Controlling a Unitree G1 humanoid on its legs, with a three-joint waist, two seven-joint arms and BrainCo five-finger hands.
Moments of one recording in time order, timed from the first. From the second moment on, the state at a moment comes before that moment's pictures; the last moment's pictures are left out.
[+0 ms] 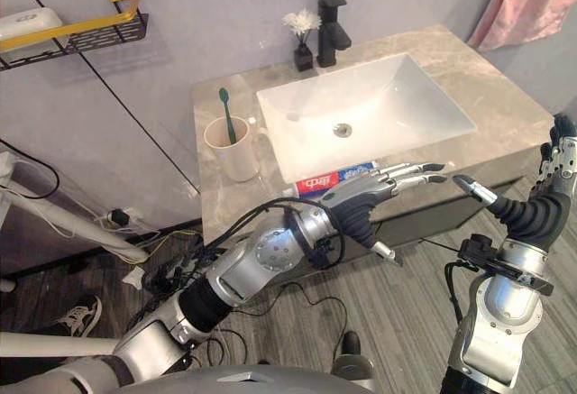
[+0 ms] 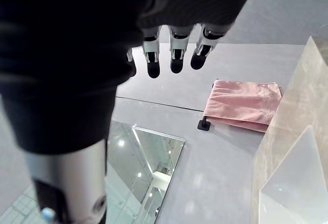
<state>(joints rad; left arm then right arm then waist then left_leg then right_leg) -0.51 0.00 -0.71 0.02 0.57 -0.20 -0.13 0.10 -0.09 -0.53 -0.44 -0.06 -0.21 -0.08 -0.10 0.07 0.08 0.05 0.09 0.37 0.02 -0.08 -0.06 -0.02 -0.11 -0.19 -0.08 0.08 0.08</state>
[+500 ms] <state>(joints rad) -0.59 -0.04 -0.63 0.13 0.80 -0.12 -0.05 0.11 -0.09 -0.52 -0.48 -0.06 -0.19 -0.08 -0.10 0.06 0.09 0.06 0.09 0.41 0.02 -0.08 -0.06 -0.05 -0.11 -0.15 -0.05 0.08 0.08</state>
